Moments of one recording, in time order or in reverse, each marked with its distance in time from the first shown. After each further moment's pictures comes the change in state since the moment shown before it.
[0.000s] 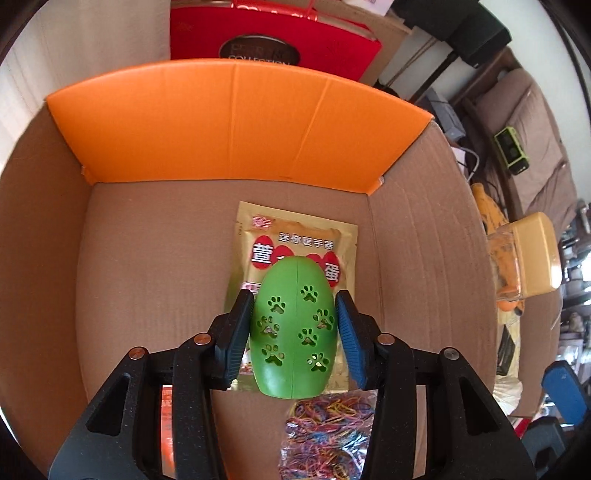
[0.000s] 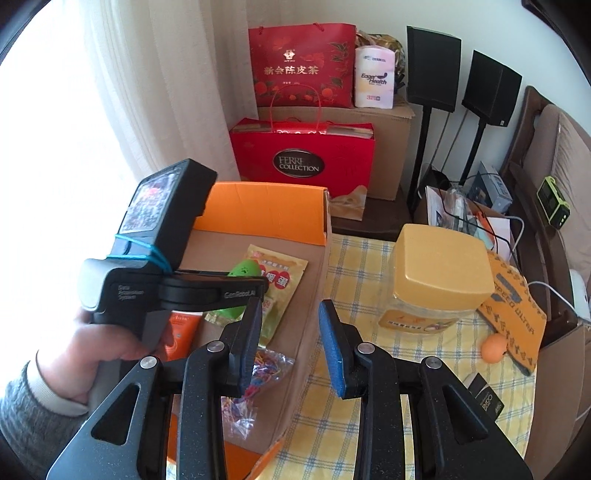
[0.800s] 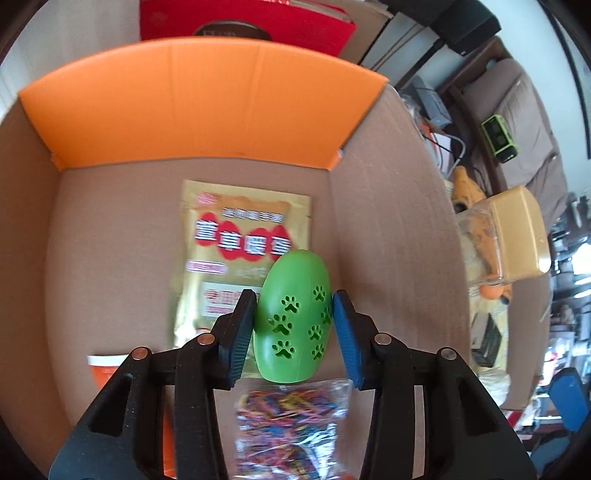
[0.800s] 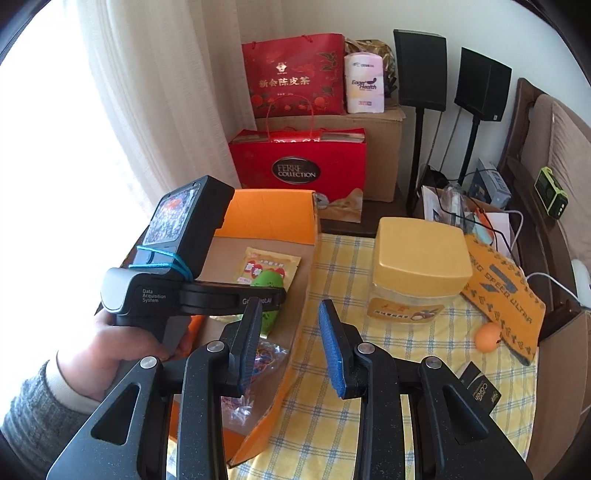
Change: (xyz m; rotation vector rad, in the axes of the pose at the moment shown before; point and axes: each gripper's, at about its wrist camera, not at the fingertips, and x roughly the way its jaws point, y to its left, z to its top) left arm 0.008 -0.036 -0.013 -0.002 0.045 -0.032; right arm -0.027 -0.020 -0.012 0.041 -0.039 0.037
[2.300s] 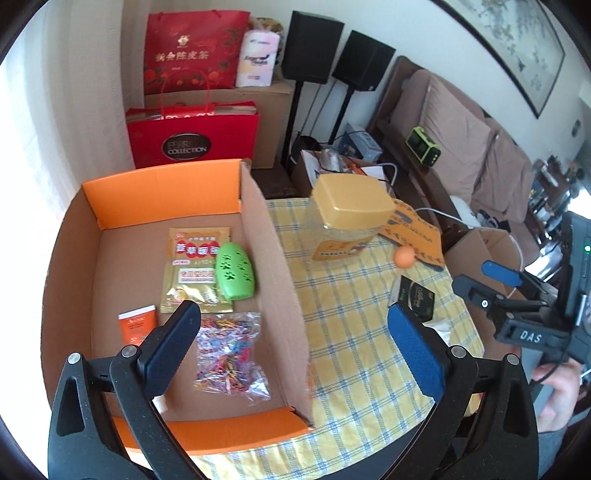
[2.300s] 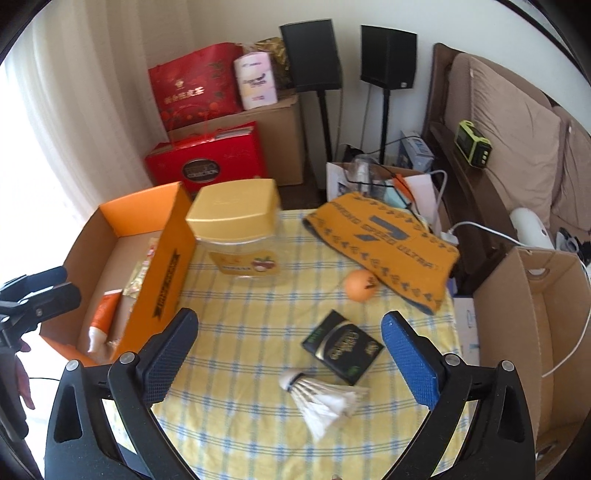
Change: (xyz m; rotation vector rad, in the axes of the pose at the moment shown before) left arm -0.131 -0.090 -0.103 0.248 -0.317 0.005; right arm -0.064 -0.137 -0.054 0.157 -0.005 -0.158
